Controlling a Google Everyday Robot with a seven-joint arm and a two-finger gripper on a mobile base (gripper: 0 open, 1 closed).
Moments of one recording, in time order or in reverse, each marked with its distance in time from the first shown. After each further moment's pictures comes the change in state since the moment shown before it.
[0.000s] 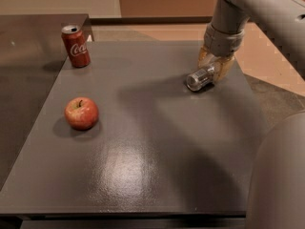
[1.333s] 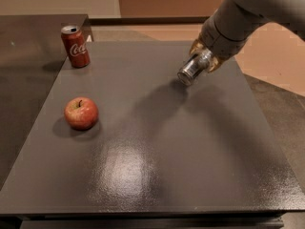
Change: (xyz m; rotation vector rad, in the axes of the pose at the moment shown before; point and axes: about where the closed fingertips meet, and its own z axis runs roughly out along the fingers) arm -0.060 -0.003 -0.072 0.397 0.194 -0.245
